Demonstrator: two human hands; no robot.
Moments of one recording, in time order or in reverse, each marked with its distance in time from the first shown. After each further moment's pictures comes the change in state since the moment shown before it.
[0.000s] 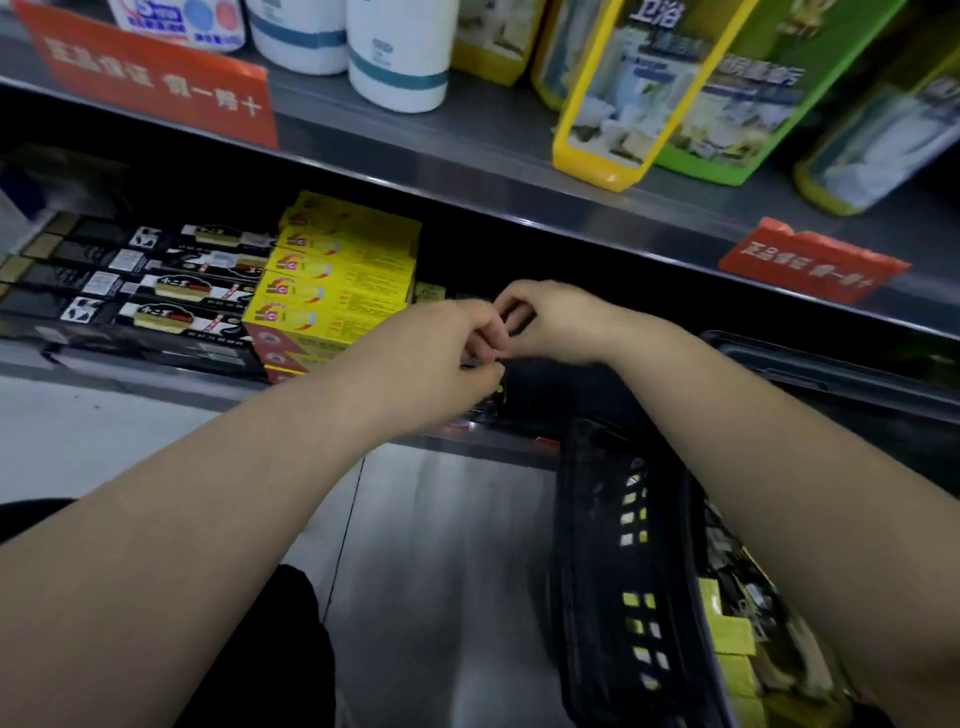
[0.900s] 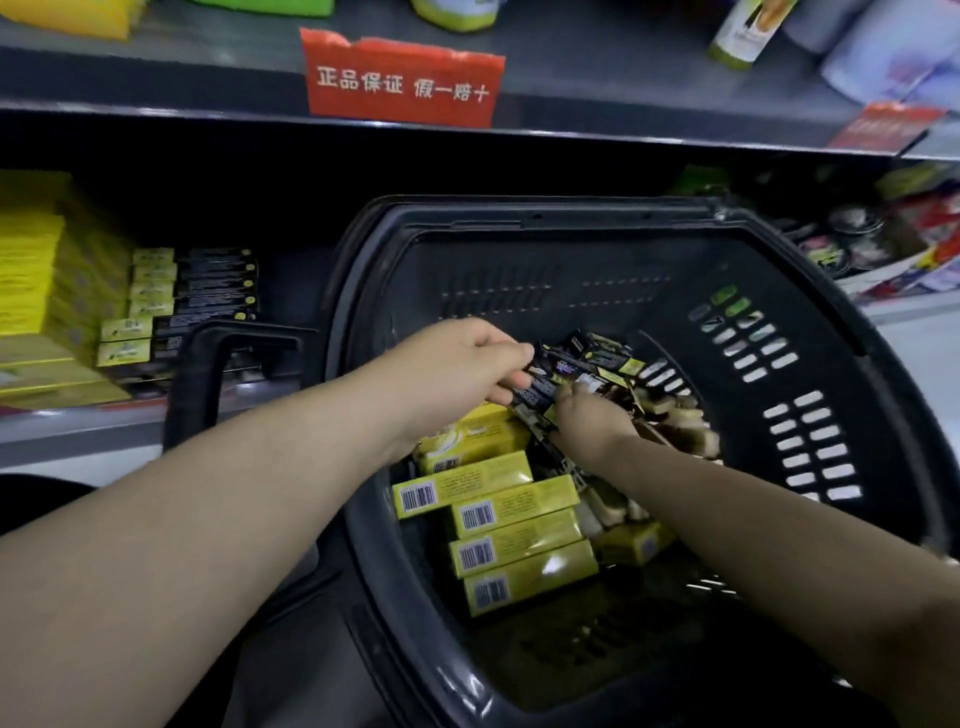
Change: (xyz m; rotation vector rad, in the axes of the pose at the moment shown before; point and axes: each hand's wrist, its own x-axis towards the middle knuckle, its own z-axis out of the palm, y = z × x) left_hand 0.017 0.159 0.187 -0.447 -0.438 -0.226; right_hand -0.209 0.262 0.127 -0.370 0.004 0.642
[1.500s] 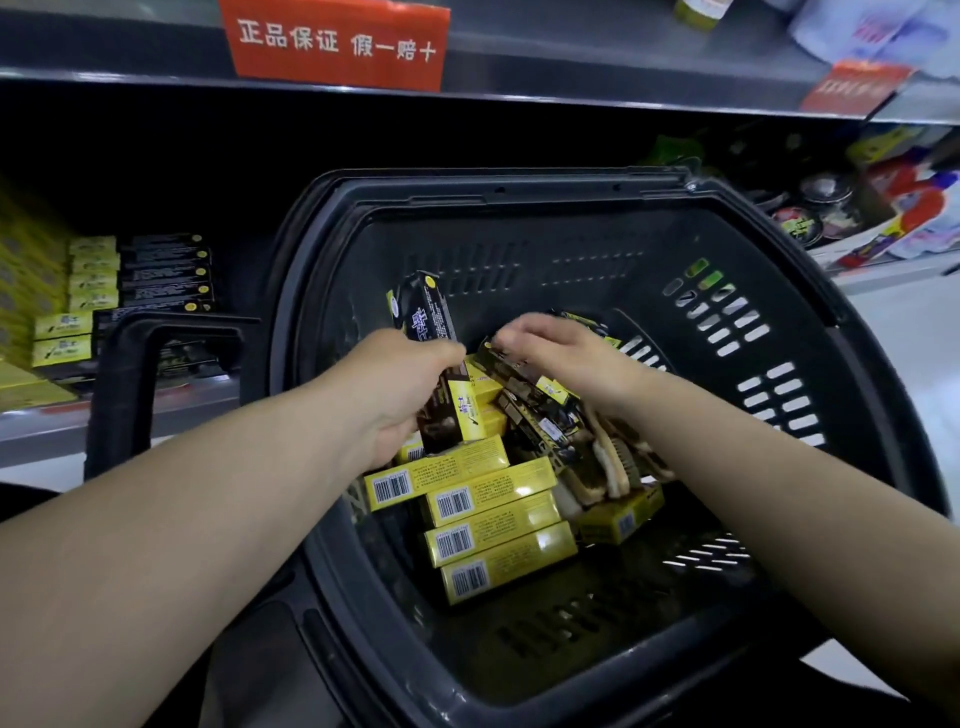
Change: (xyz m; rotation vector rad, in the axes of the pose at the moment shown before) left_hand 0.014 -0.014 0.014 -0.458 0.225 -0.293; right_hand -0.032 0.010 -0.075 1.121 -0.057 -0.291
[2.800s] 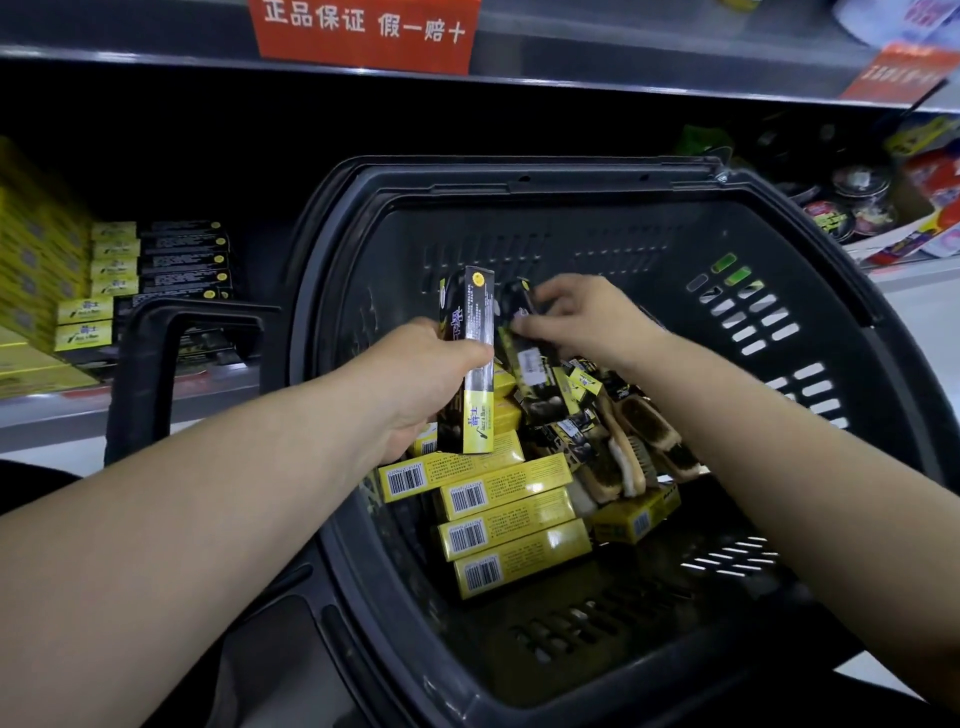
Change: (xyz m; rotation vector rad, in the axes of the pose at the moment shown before) left_hand 0.015 -0.009 -0.005 0.148 -0.100 0.062; right_hand 0.019 -0.020 -0.010 -0.214 0.195 0.067
